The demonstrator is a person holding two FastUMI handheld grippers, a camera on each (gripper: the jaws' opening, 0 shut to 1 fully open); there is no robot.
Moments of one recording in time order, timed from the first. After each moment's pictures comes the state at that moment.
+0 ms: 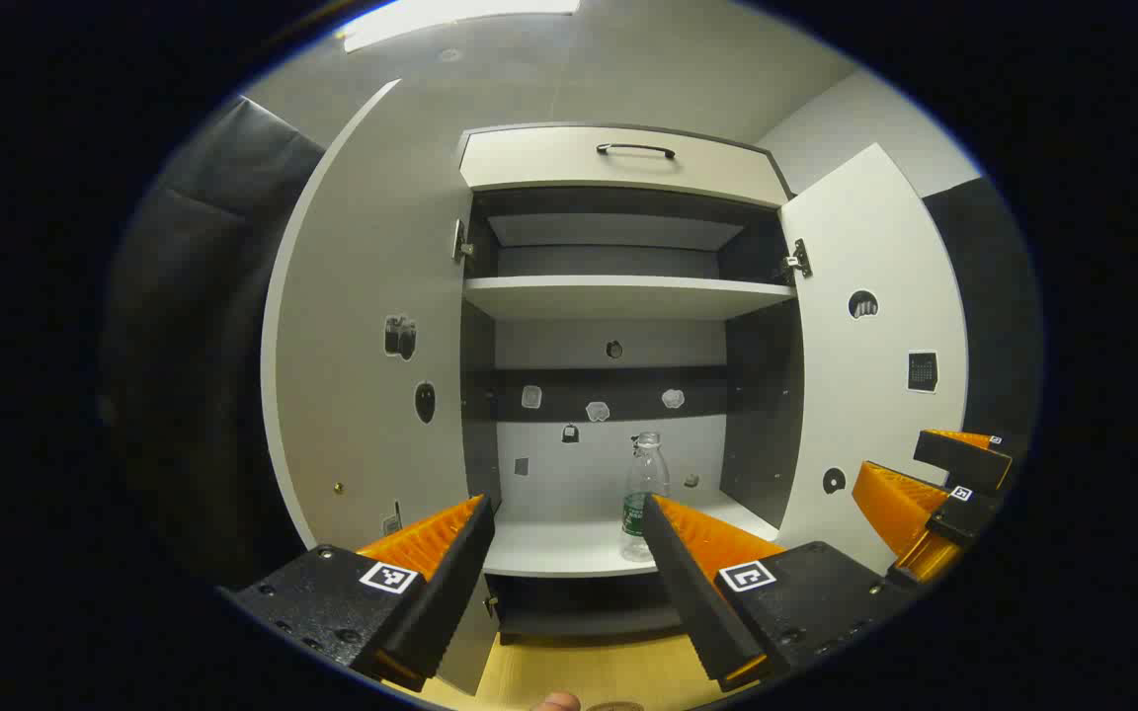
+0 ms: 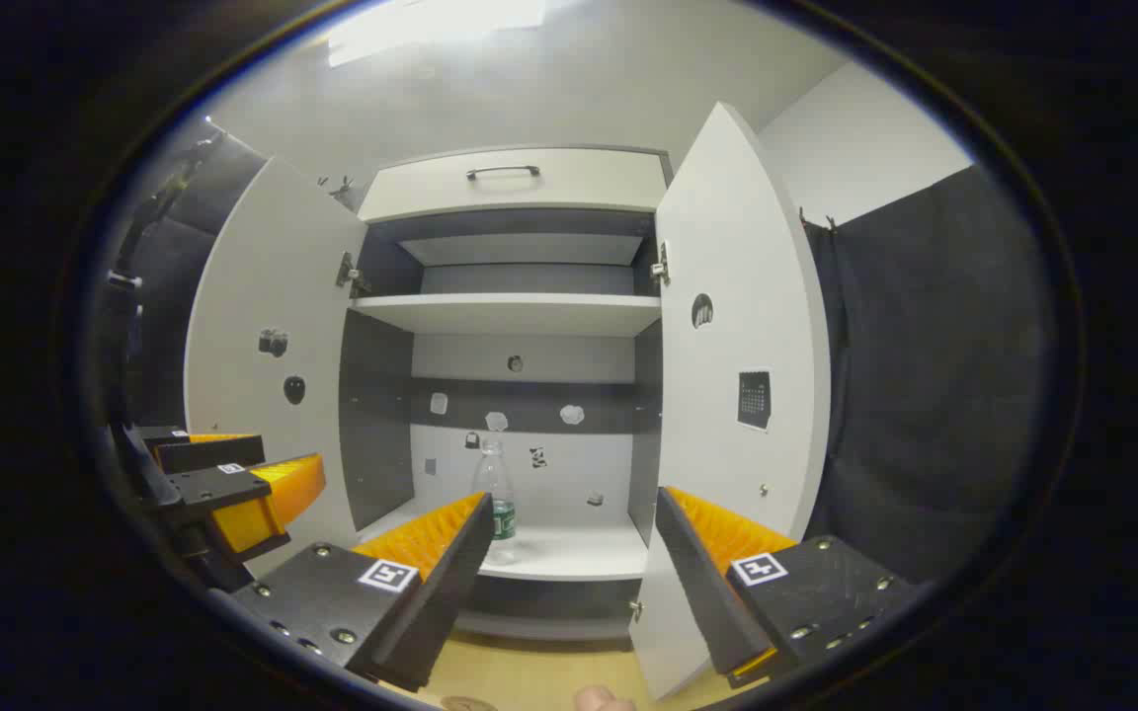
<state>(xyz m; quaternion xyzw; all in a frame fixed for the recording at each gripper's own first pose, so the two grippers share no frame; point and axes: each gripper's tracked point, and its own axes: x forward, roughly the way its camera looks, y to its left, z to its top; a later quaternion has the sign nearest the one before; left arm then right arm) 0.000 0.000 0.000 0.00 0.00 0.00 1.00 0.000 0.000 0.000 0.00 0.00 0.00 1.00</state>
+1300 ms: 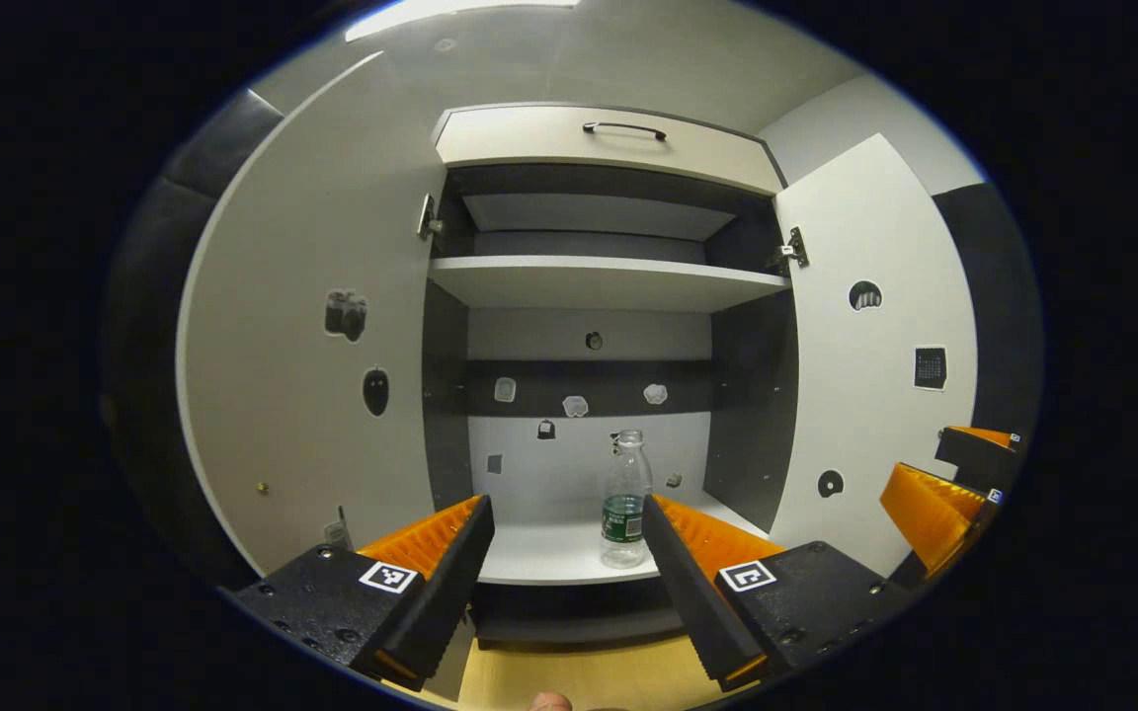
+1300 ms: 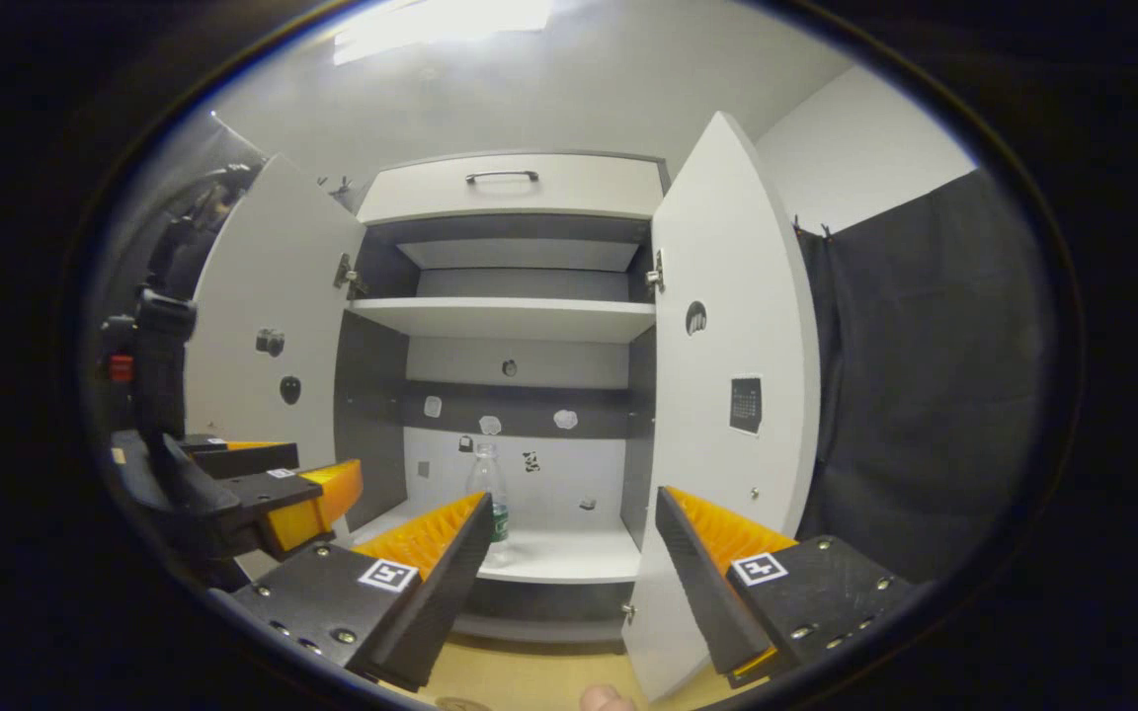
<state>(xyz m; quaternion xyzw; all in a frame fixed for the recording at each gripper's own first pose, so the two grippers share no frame) 0.046 -0.022 -0.015 -0.01 0.01 -0.03 1.00 -0.010 -0.009 0.005 -0.01 -0.01 -0.02 1.00</state>
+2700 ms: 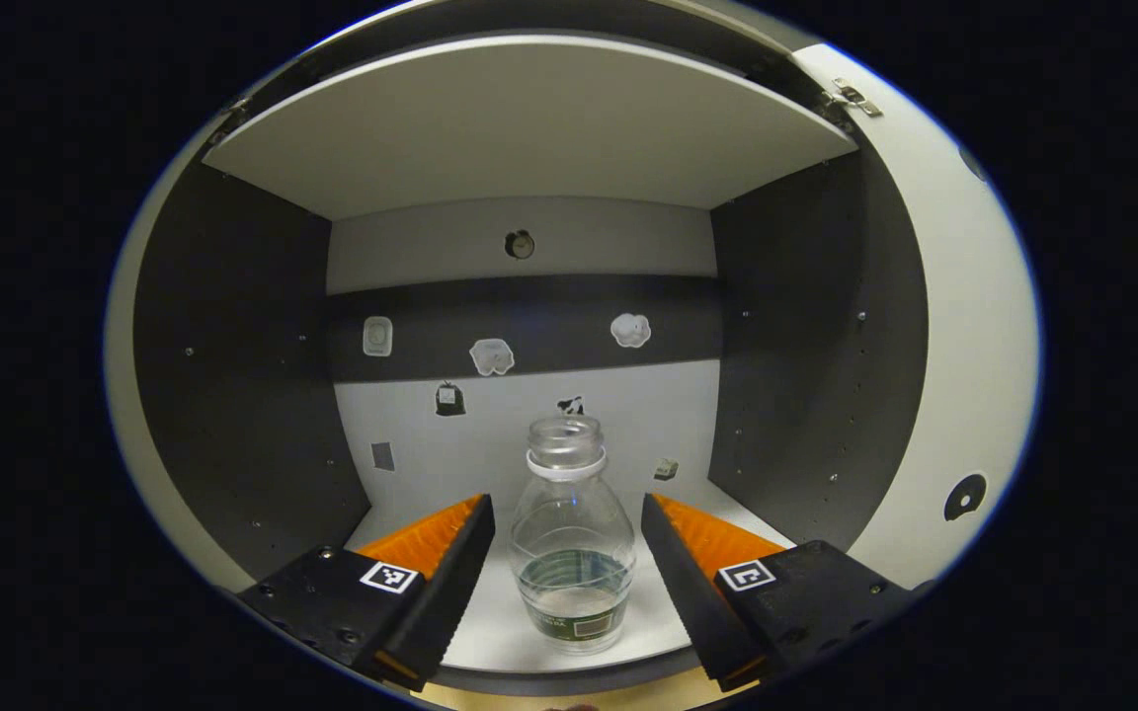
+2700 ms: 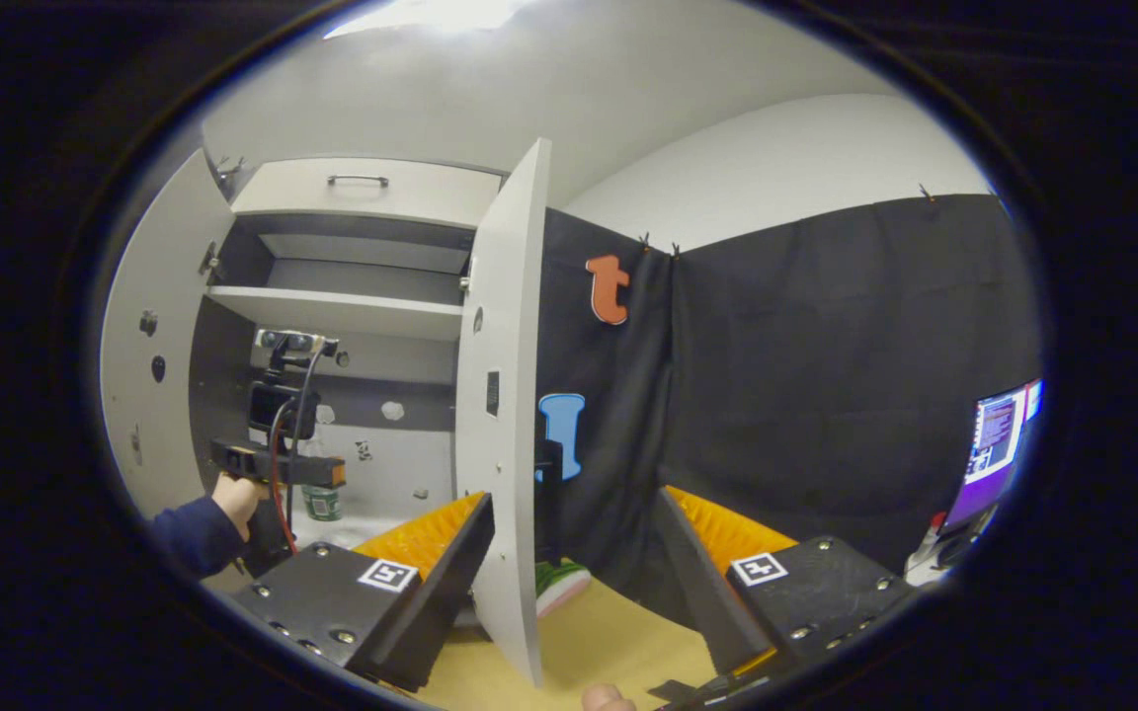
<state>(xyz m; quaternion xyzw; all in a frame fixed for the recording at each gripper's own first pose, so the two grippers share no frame) 0.270 -0.101 -0.098 0.01 0.10 -0.07 0.99 -0.085 -0.138 0.009 -0.03 -0.02 -0.24 0.97</state>
